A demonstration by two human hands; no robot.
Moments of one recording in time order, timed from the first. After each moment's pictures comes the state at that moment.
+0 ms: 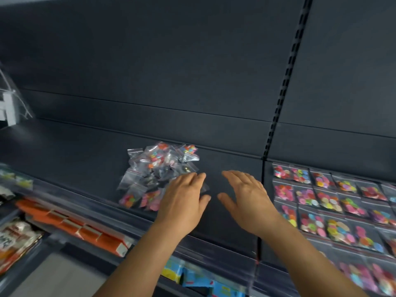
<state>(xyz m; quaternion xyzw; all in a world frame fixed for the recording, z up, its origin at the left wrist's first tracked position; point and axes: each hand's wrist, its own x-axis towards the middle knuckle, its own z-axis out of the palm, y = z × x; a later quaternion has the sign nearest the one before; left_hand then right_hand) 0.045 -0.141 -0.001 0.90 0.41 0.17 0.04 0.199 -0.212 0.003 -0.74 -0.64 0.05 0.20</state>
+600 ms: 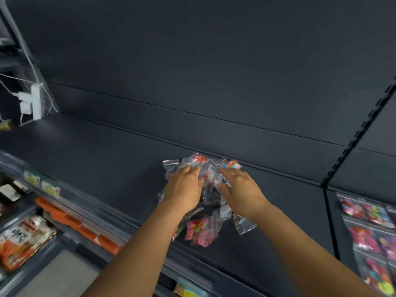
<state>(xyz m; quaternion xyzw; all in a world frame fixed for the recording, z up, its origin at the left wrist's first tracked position) -0.016 0.023 -0.017 0.85 0.50 0.13 0.10 0.130 -0.048 -0.004 -0.72 -0.65 0.12 0.19</state>
